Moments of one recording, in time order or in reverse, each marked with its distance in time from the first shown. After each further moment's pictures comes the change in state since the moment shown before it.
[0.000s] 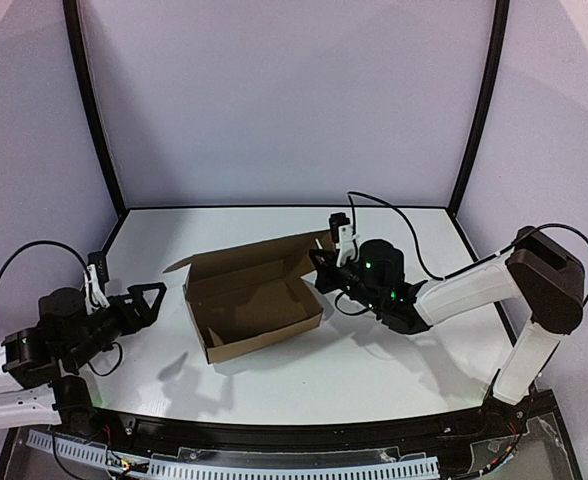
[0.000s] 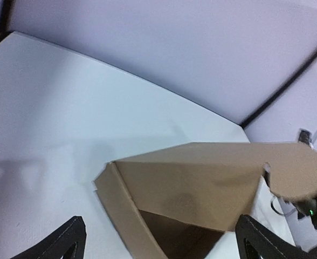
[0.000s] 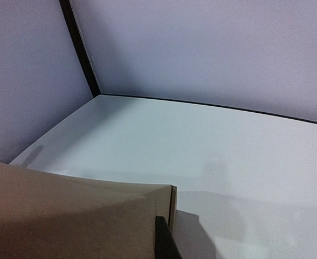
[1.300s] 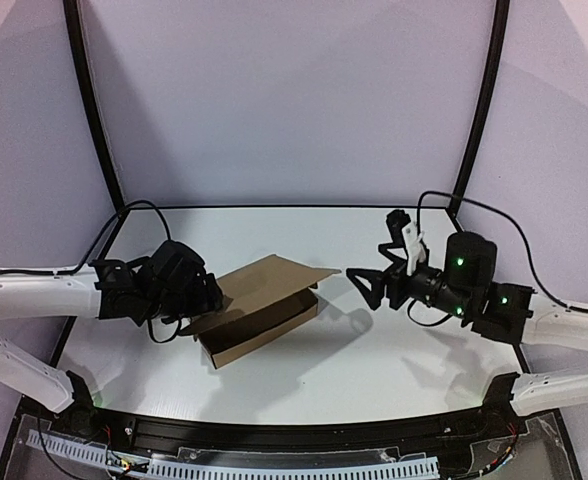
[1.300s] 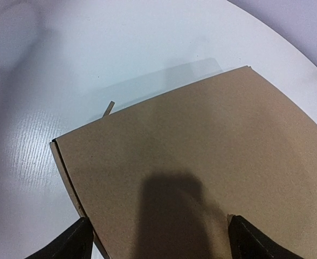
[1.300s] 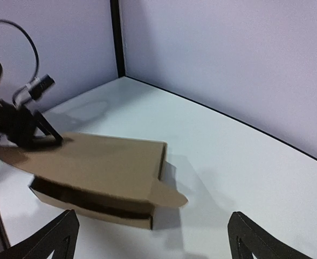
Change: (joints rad) left arm 0.063 0.923 0.460 -0.148 0.176 -0.189; right arm 0.005 -0.765 -0.164 -0.654 -0.112 -0.207
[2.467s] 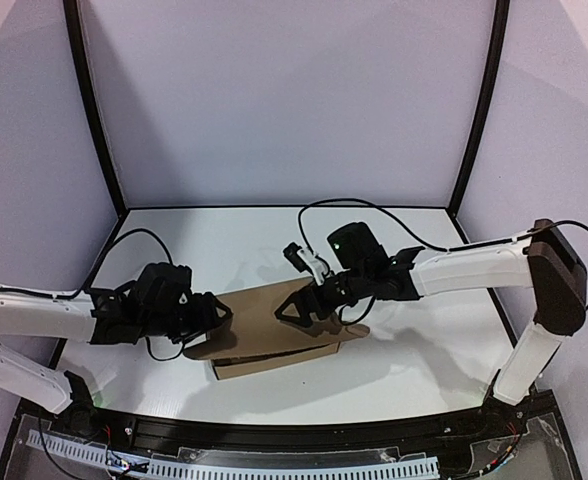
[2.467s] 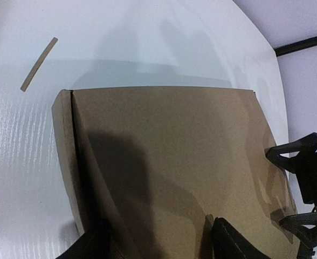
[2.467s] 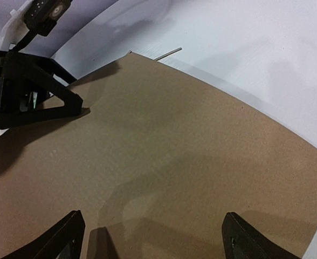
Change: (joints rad) left arm 0.006 -0.072 -0.237 0.346 0.270 -0.103; right arm 0.000 0.746 0.445 -0.196 -0.477 0.145
